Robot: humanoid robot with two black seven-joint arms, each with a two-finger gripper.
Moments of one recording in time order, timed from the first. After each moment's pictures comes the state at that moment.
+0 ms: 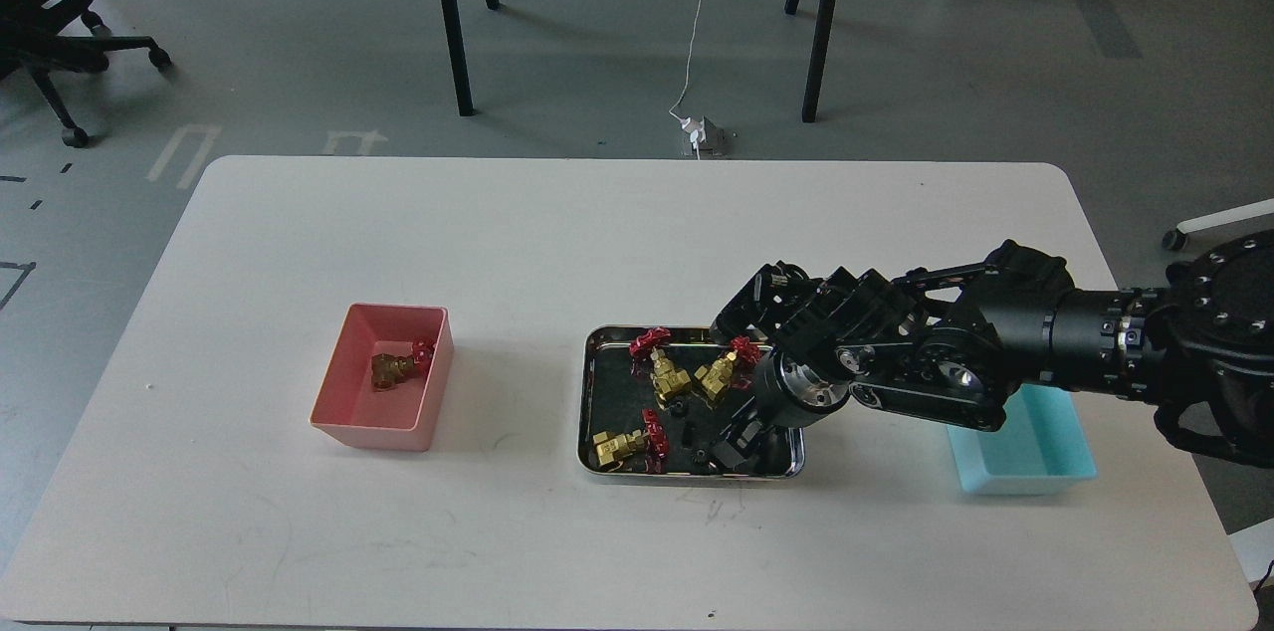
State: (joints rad) left arm -0.92 0.66 -1.18 -1.19 1.13 -0.17 0.14; right arm 1.23 -0.09 -0.46 0.94 -1.42 0.49 0.13
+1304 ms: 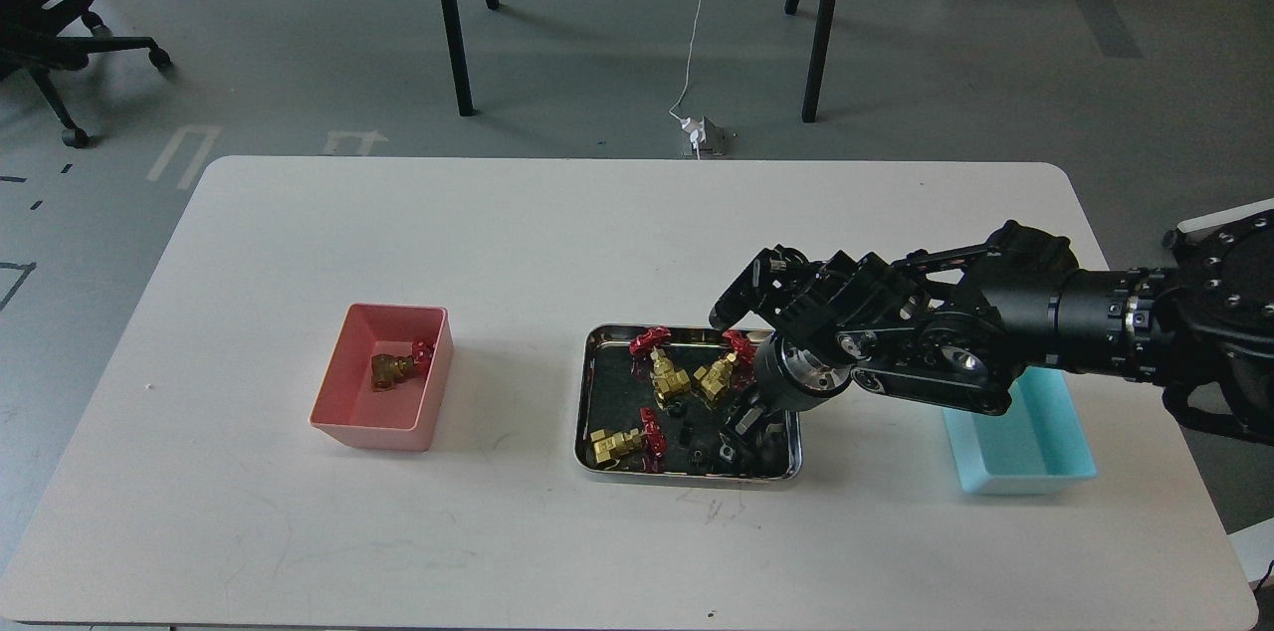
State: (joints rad) left arm -0.91 0.68 -1.18 -1.19 1.13 -0.17 0.13; right arm 1.30 -0.11 -0.46 0.96 -1.40 0.49 0.12
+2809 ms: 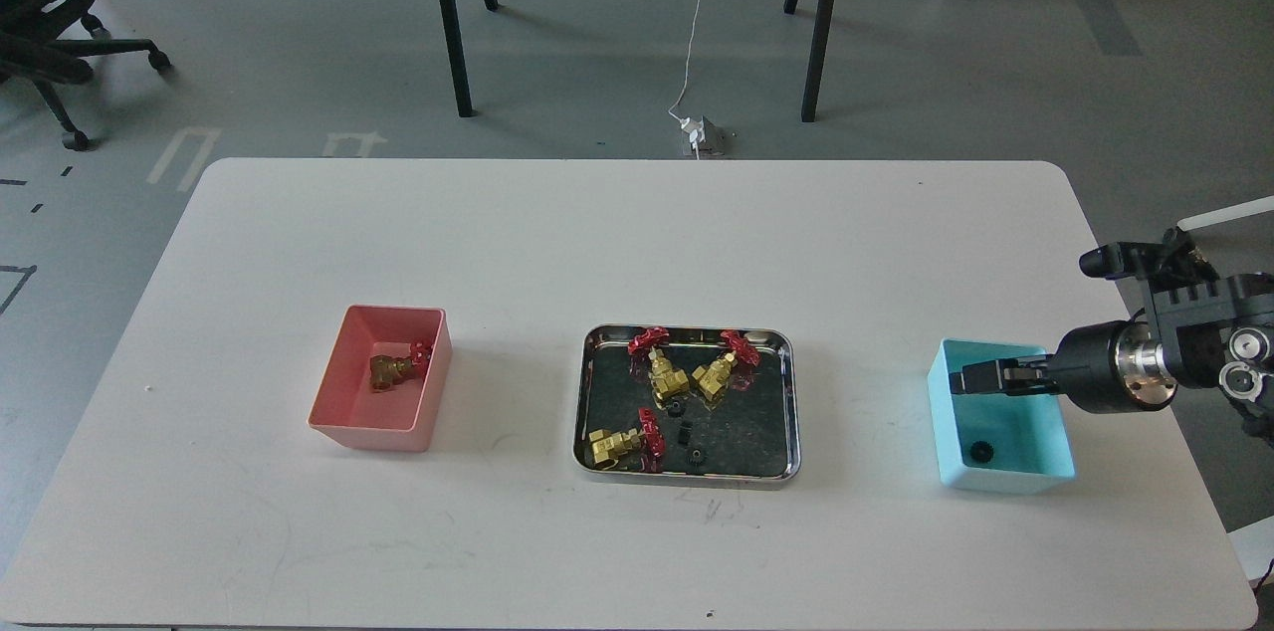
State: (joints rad) left arm -0.91 0.69 -1.17 -1.19 1.13 -0.17 0.13; right arm 0.94 -0.88 0.15 1.22 -1.19 0.49 0.12
